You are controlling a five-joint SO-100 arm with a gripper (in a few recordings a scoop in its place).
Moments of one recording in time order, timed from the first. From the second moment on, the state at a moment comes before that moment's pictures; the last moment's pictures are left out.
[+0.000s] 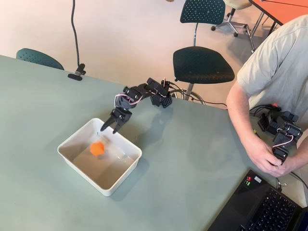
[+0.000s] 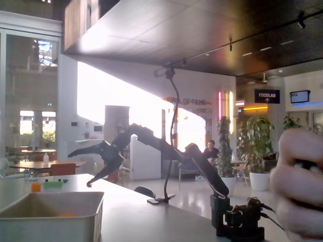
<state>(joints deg) 17.9 54.7 27.0 71.8 21.6</state>
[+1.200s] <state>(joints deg) 18.6 151.5 108.4 86.1 16.3</state>
